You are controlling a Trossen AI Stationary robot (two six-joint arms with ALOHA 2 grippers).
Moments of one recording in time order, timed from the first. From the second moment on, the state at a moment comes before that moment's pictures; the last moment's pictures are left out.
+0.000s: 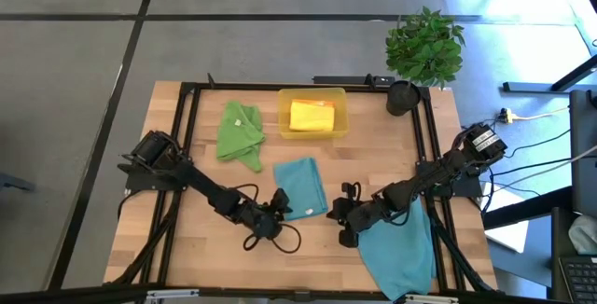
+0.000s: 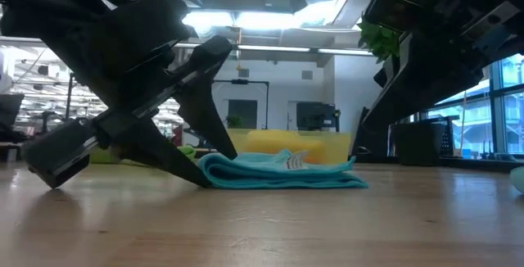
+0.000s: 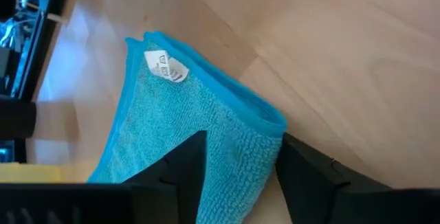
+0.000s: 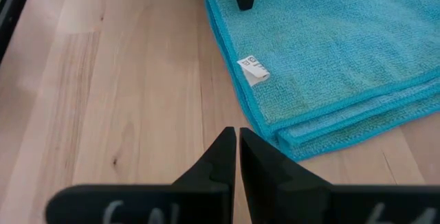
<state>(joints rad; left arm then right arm) -0.48 1.87 0.82 0.19 -0.49 0.58 0.52 1.65 0.77 0.07 0.35 0.49</state>
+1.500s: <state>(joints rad) -0.39 1.73 0.67 0.43 -0.16 0.21 0.57 1.92 0.78 0.40 0.56 -0.09</state>
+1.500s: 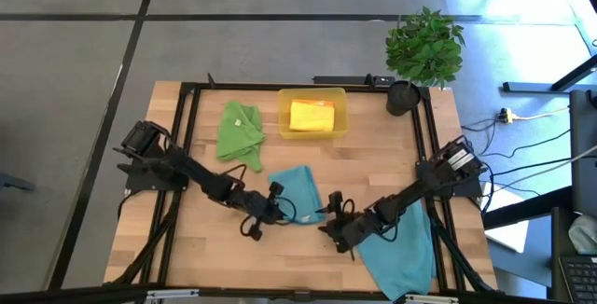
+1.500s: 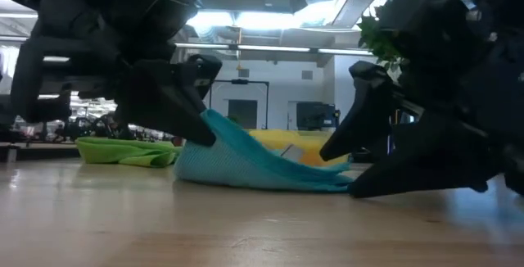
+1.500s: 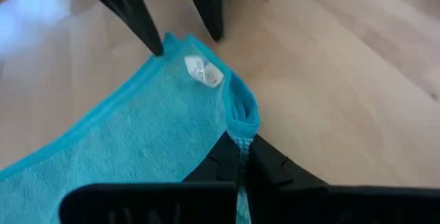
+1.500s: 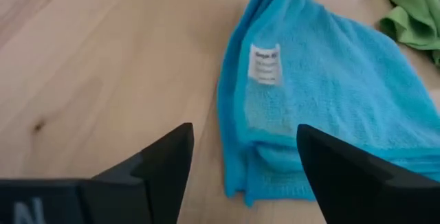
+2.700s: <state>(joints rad) -0.42 1.71 0.44 0.86 -0.16 0.05 0.59 1.99 0.92 0.25 0.69 -0.15</state>
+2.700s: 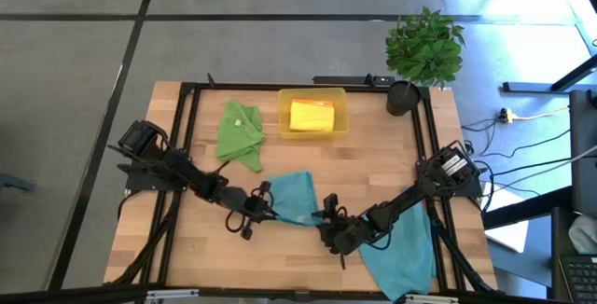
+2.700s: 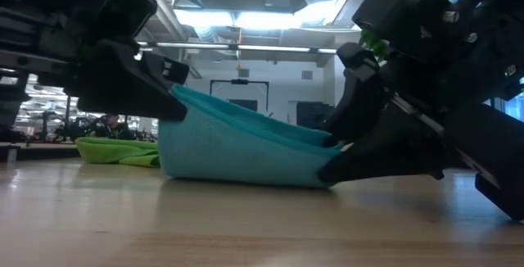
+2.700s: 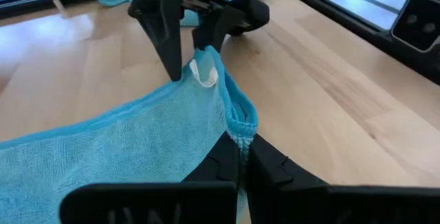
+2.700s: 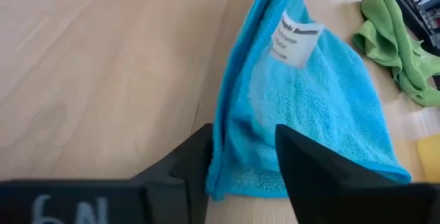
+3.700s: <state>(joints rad) -0.57 1.71 0.44 0.82 -0.22 -0.08 0.64 1.98 0.92 0.52 0.63 0.02</state>
